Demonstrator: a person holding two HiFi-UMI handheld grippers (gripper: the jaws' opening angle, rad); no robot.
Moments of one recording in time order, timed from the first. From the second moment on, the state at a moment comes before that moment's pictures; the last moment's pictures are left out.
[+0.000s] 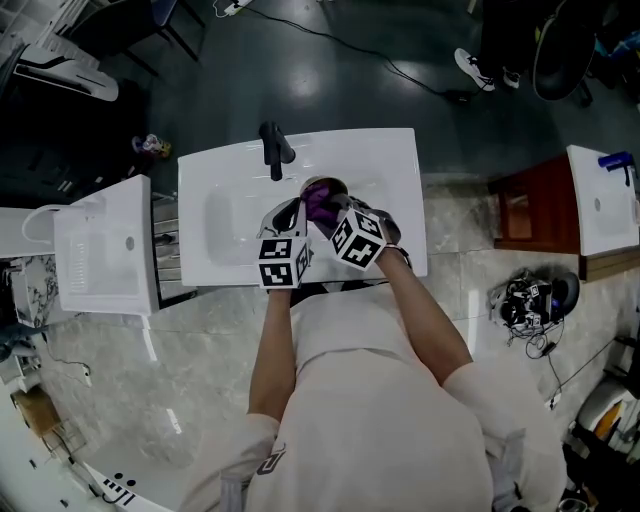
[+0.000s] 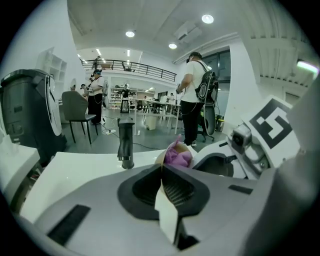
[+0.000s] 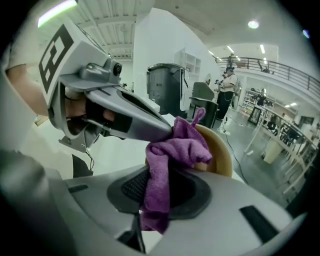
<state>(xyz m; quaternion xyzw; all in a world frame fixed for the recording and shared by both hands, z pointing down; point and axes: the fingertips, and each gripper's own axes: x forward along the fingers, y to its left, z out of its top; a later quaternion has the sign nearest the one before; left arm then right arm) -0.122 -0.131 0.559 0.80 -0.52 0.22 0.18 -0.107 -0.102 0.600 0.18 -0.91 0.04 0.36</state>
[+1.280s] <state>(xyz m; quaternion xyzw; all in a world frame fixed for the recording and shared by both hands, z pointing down) -0.166 -0.114 0.598 0.76 -0.56 0.26 0.19 -0.011 -0.182 0.541 0.46 -0.86 0.07 0.21</state>
